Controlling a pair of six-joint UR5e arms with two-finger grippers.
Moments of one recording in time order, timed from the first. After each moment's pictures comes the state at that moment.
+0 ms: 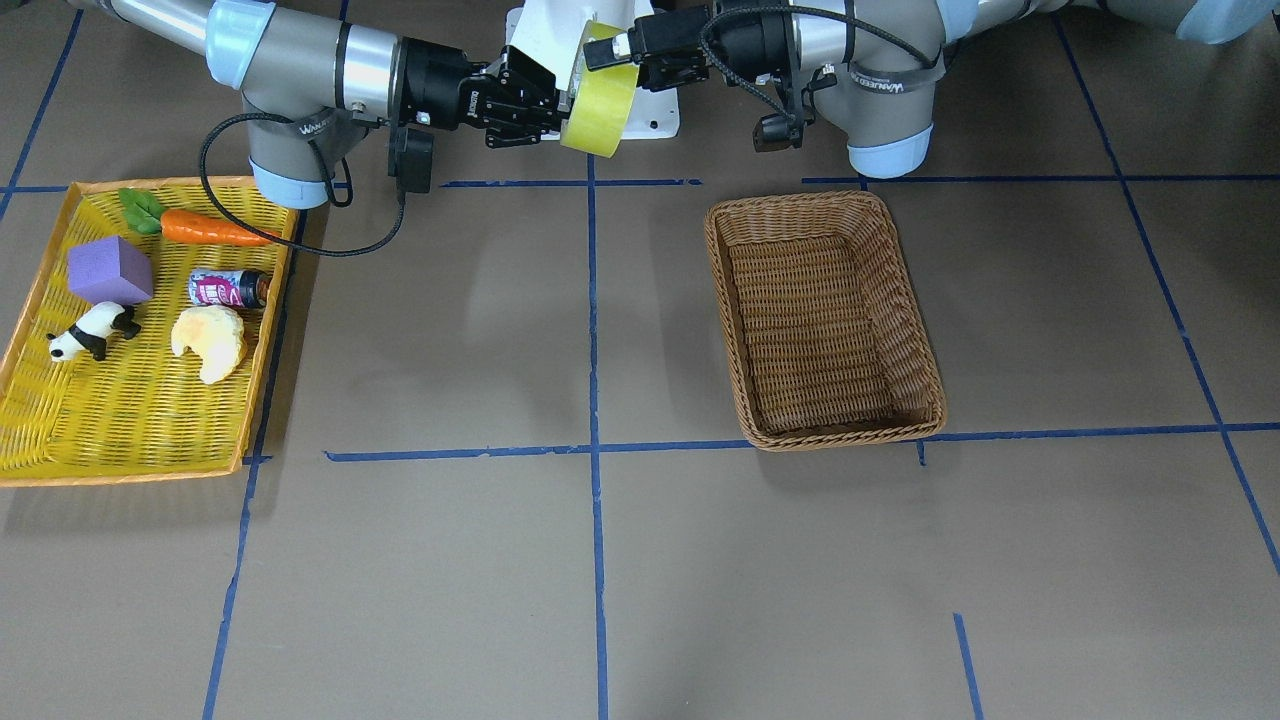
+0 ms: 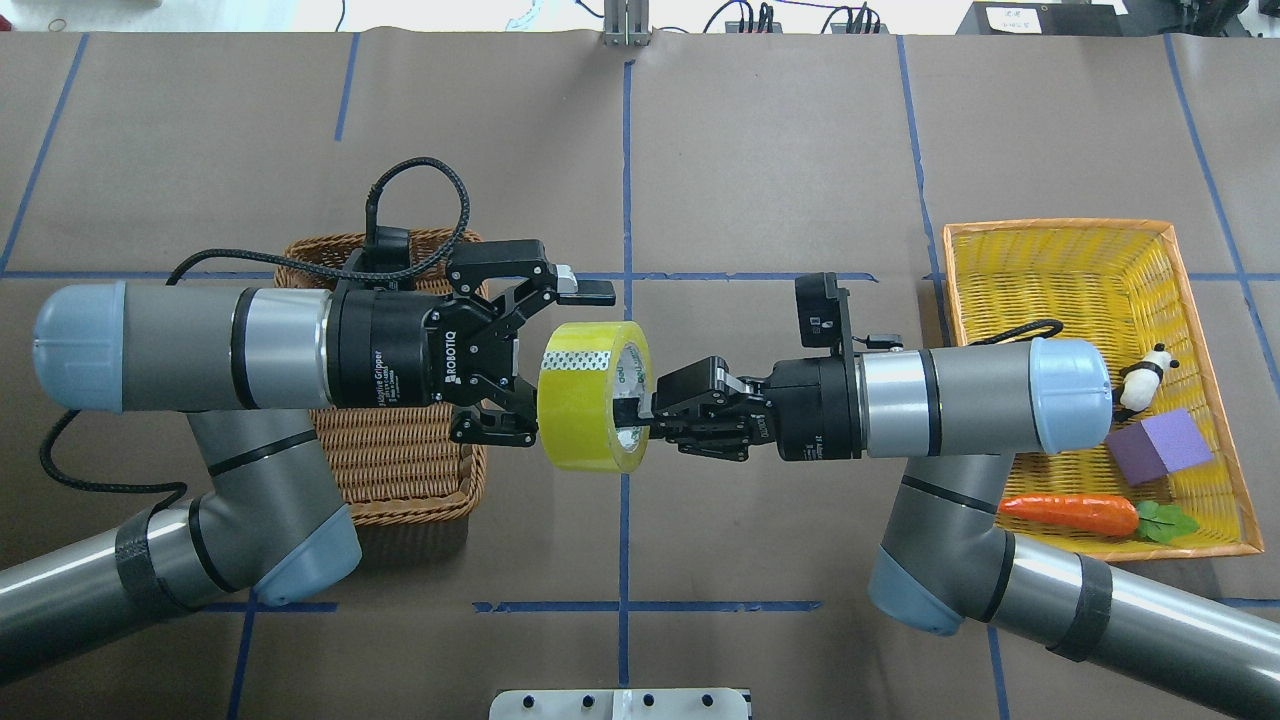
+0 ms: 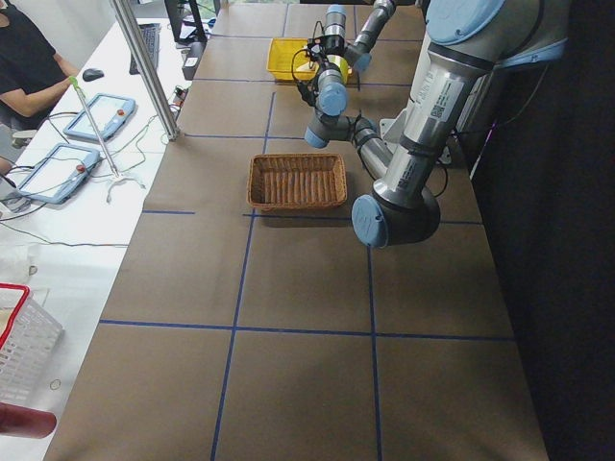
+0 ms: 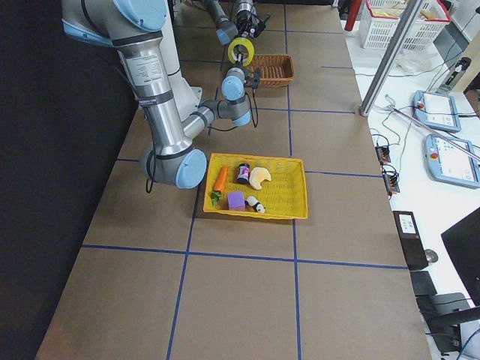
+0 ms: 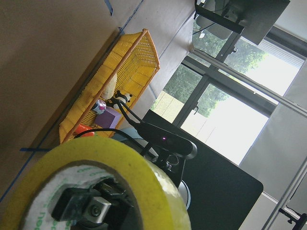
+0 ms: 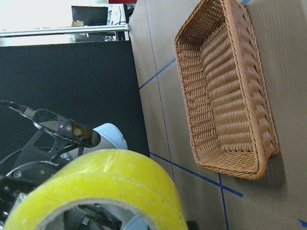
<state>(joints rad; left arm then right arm) -0.55 -2.06 -1.73 -3.14 -1.93 -2.46 0.48 -1.15 1.65 0.03 1.95 1.96</state>
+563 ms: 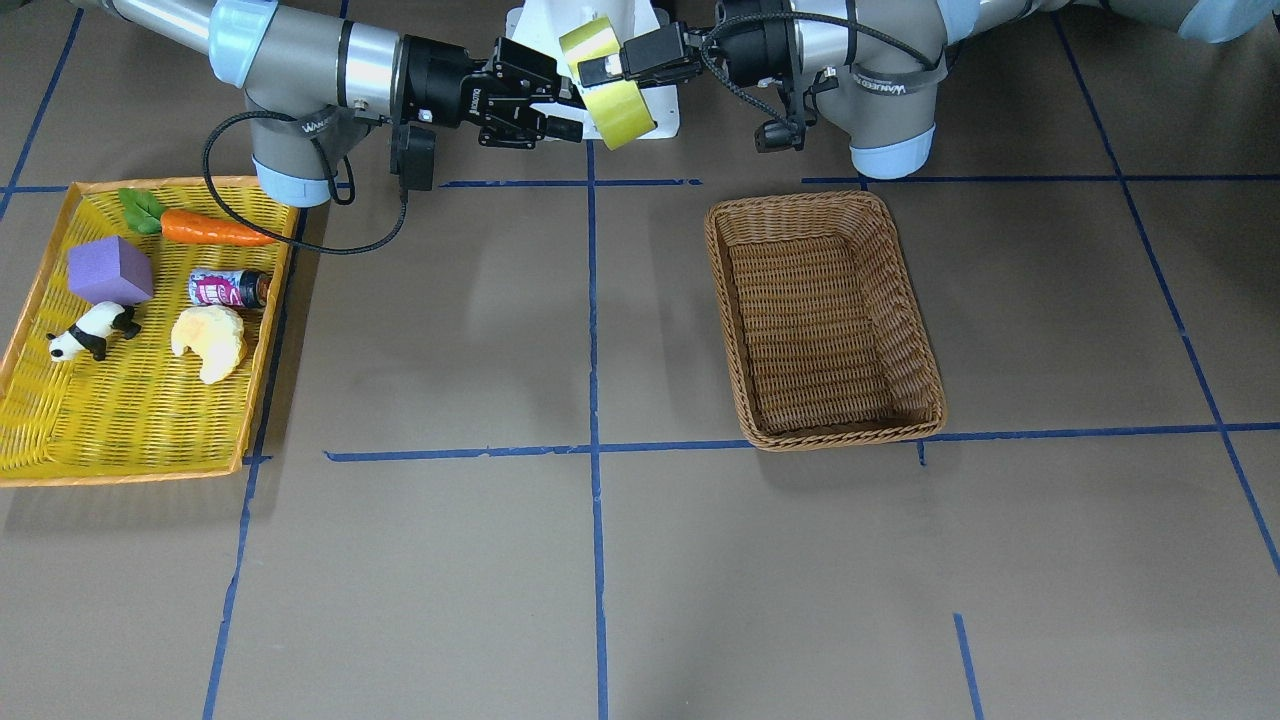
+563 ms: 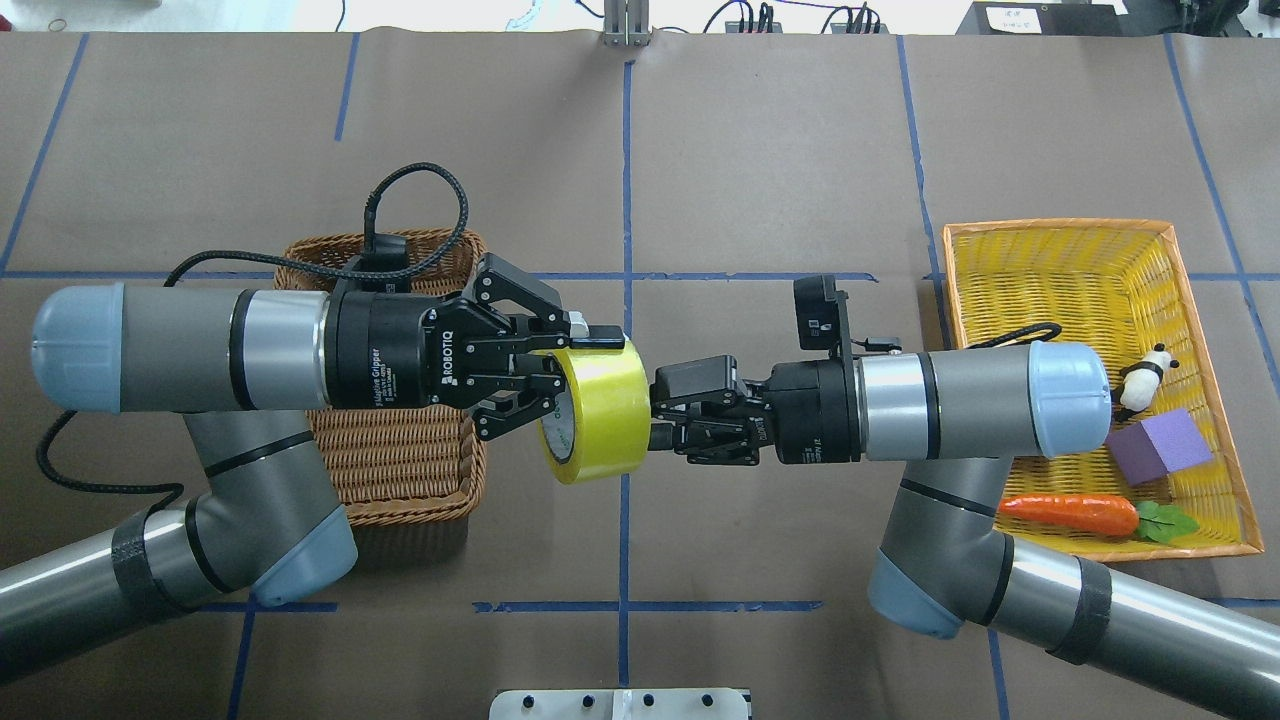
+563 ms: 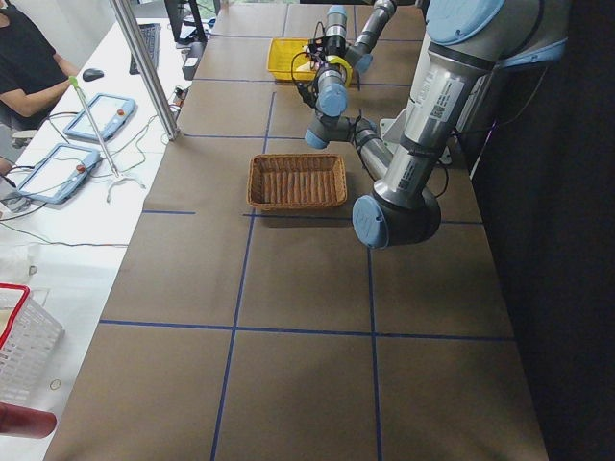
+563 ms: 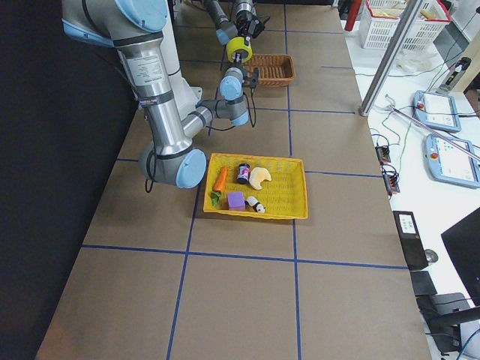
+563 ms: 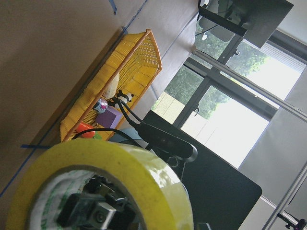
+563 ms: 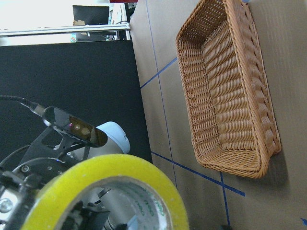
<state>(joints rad) -0.55 -2.05 -1.73 -3.14 -1.94 -2.53 0.47 -1.15 1.65 0.03 1.94 1.96</state>
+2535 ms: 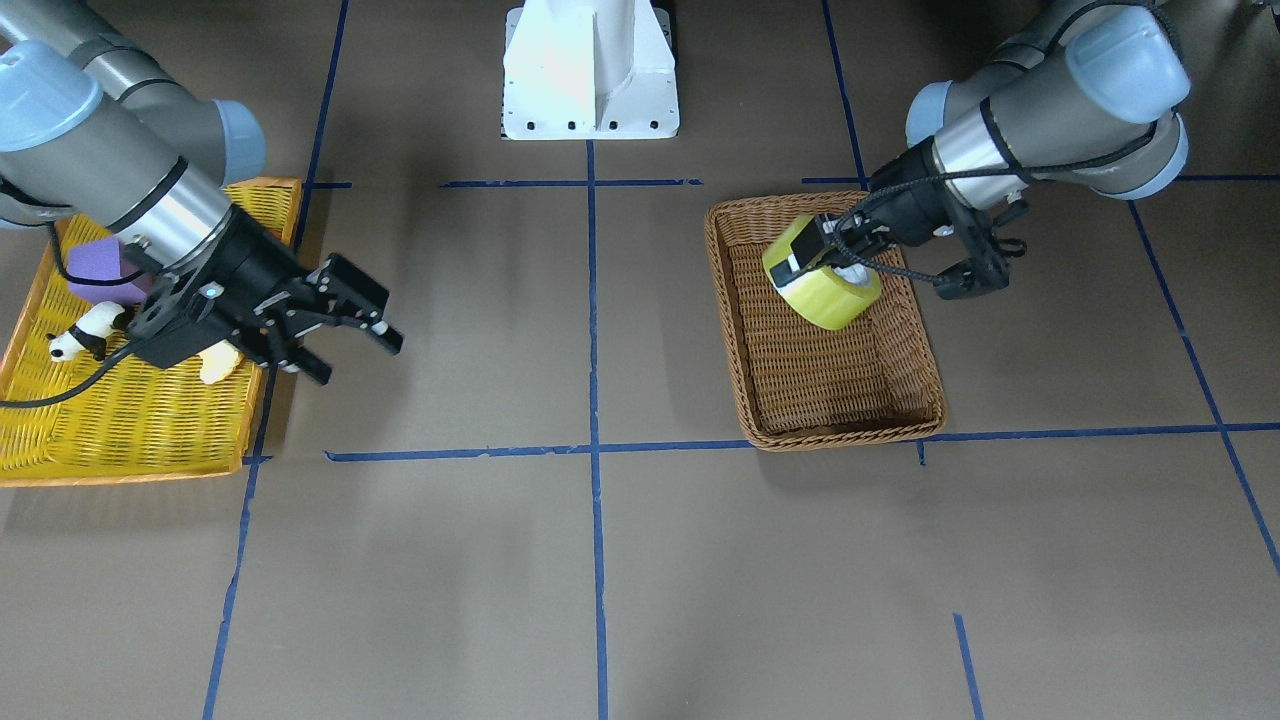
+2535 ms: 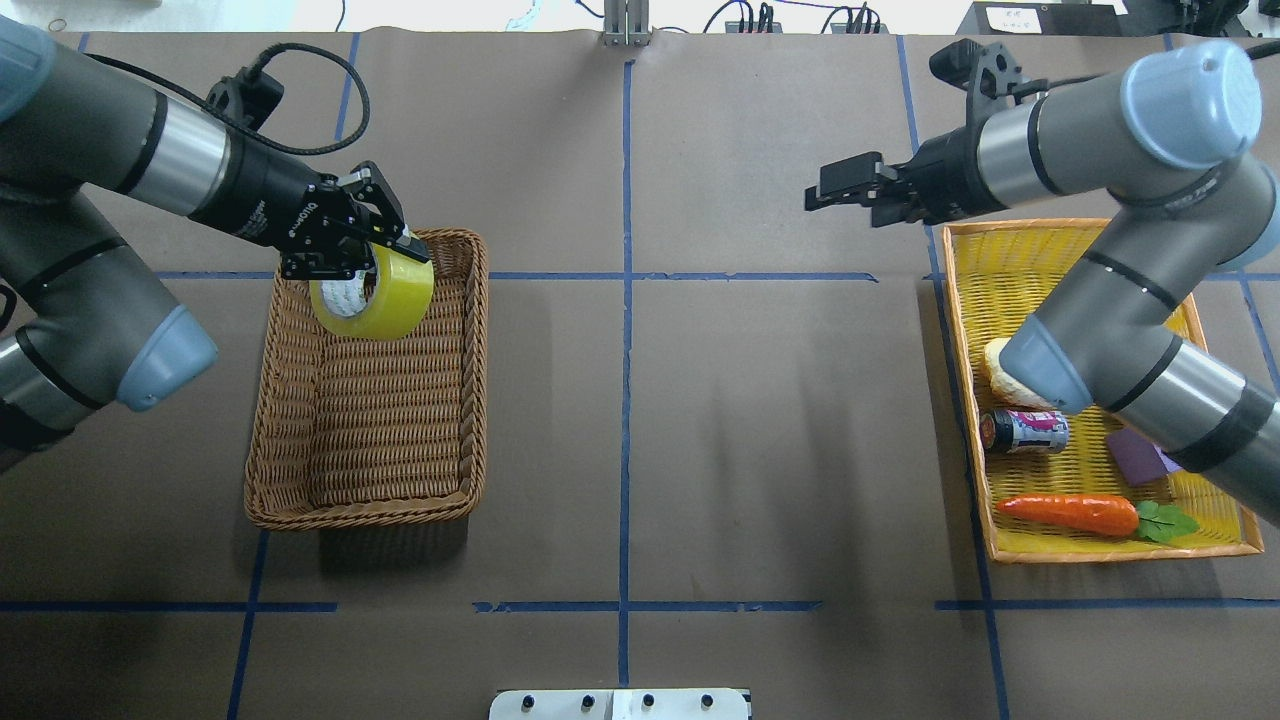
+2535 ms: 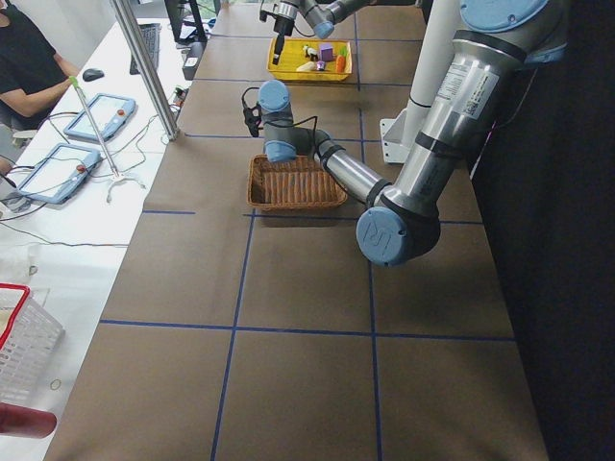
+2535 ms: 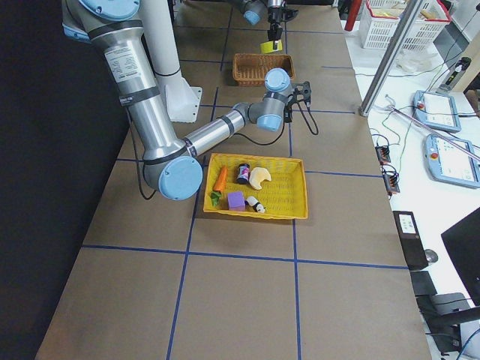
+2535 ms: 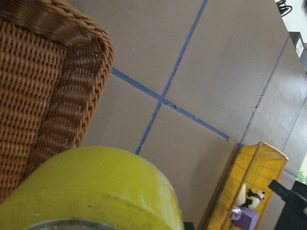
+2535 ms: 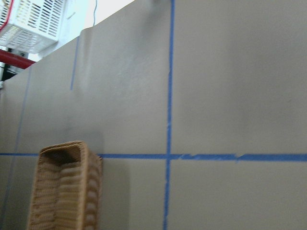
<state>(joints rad) -0.88 -1.99 -1.68 -2.35 -2.38 -1.67 0.91 -1.19 1.66 -0.86 2.14 1.13</state>
